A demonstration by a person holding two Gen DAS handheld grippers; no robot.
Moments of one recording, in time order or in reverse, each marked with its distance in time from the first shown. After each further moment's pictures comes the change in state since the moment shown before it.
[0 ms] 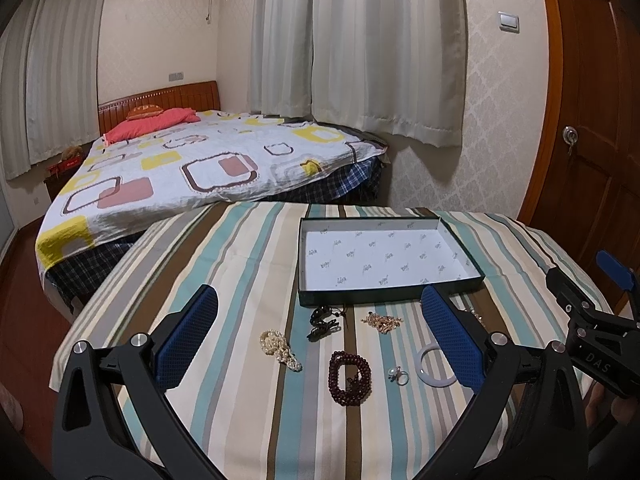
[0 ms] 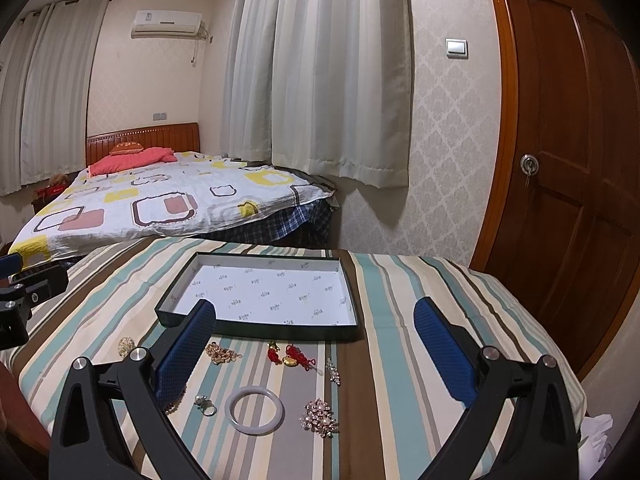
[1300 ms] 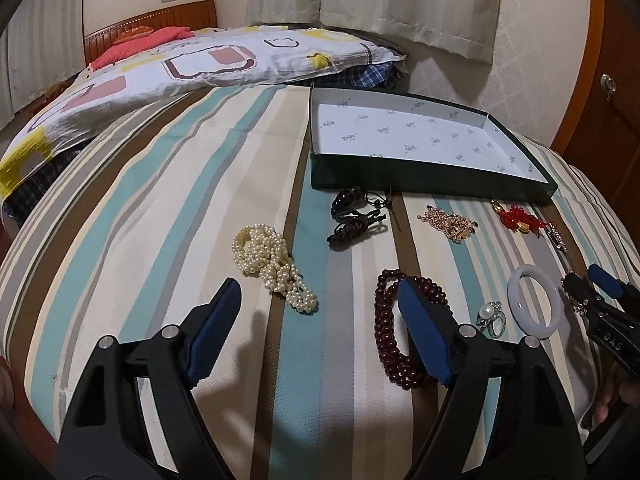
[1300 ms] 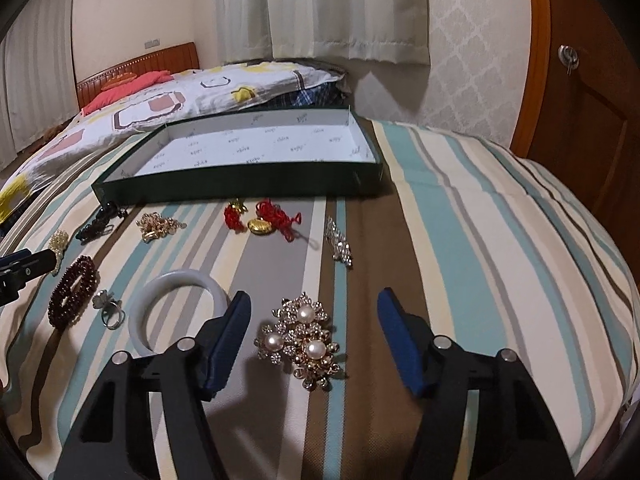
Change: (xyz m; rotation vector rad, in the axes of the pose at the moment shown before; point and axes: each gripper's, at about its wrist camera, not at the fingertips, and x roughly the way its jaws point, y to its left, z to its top) left arm 0.144 0.028 -0.093 -0.041 0.289 -0.016; right arm 0.127 -0.024 -0.116 0.033 0.352 0.082
